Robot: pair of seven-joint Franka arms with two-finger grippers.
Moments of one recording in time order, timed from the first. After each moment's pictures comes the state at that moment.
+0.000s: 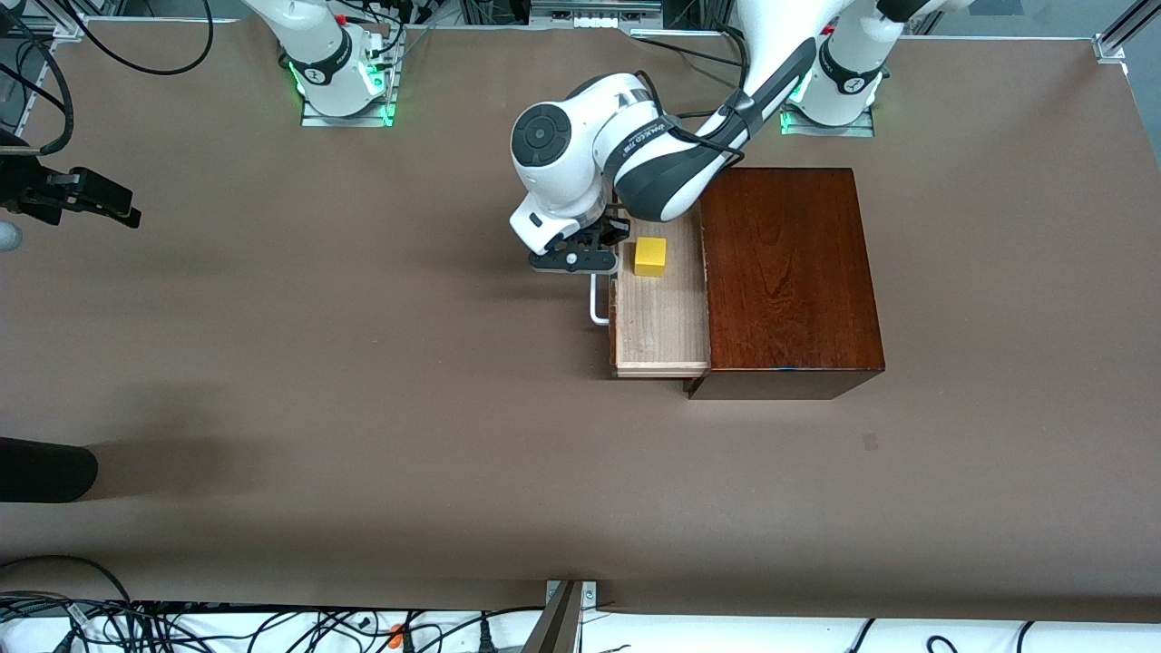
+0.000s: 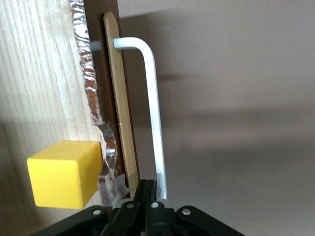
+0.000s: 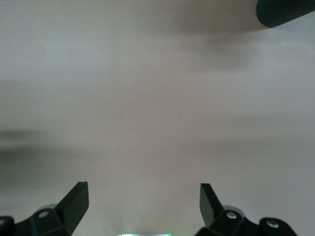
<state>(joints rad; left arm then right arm) -0.50 0.68 -0.47 -1.34 0.28 1.74 -0.90 -0.02 0.04 -0.03 -1.57 -0.02 1.53 -0.03</state>
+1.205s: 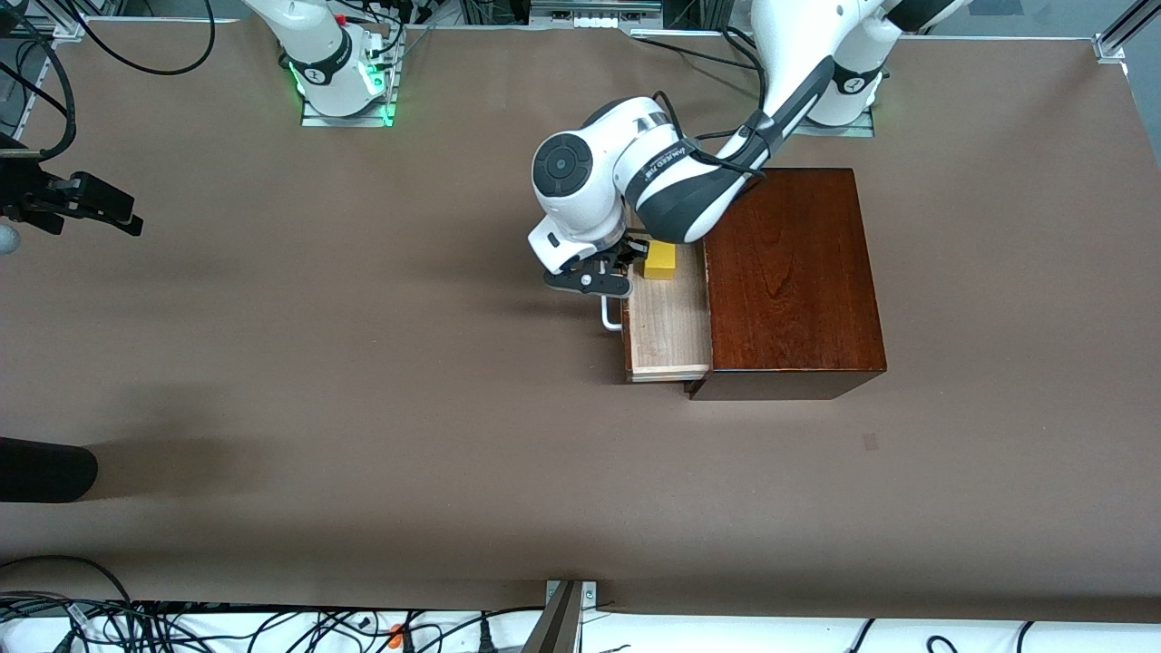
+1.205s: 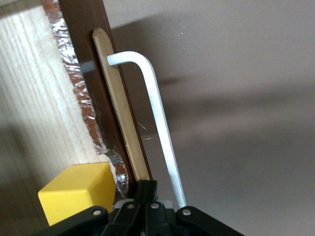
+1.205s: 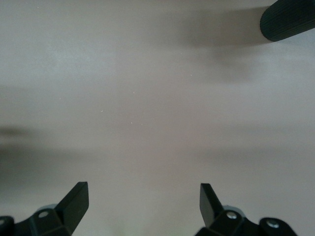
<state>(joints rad) -0.43 0.70 -0.49 -1.34 0.31 1.71 -0.75 -0.02 0.04 -0.03 -1.57 0.00 1.58 -0.04</state>
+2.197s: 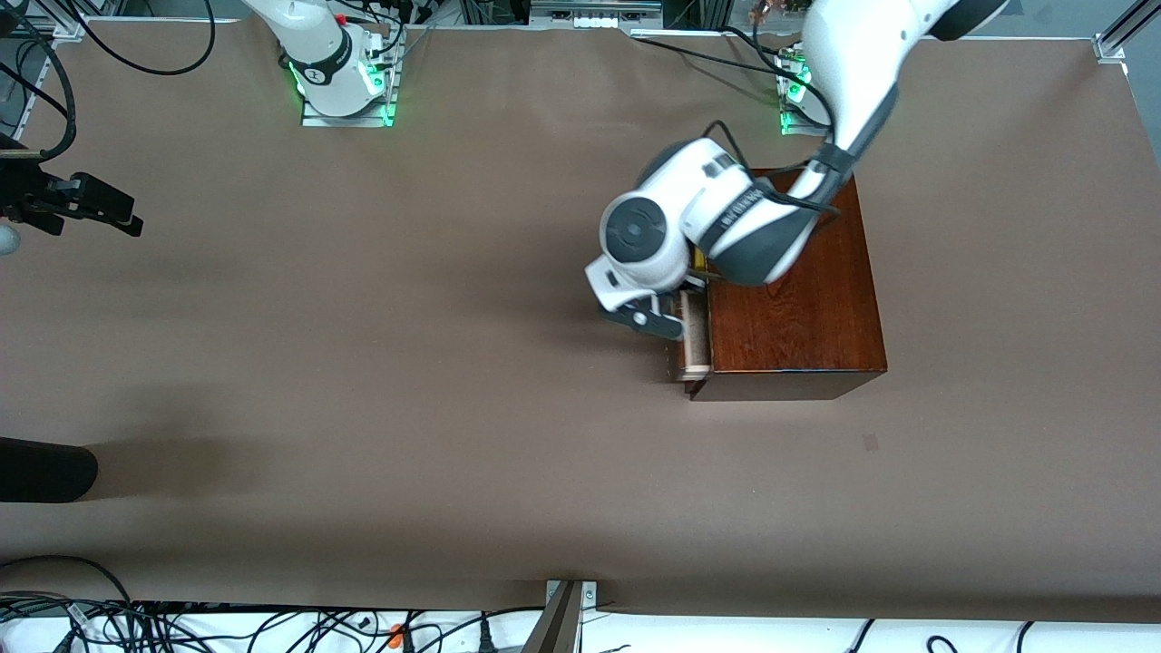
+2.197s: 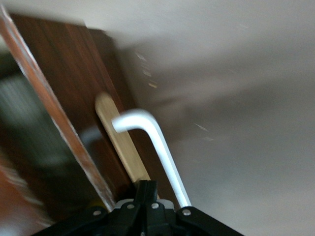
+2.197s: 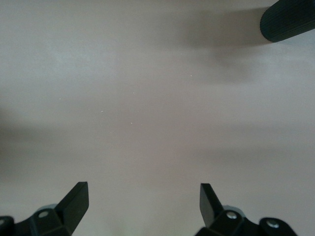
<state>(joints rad) -0.25 0.69 -0.49 -1.34 0.33 1.62 -0.46 -0.02 0.04 -0.03 -1.57 0.00 1.58 -0.04</state>
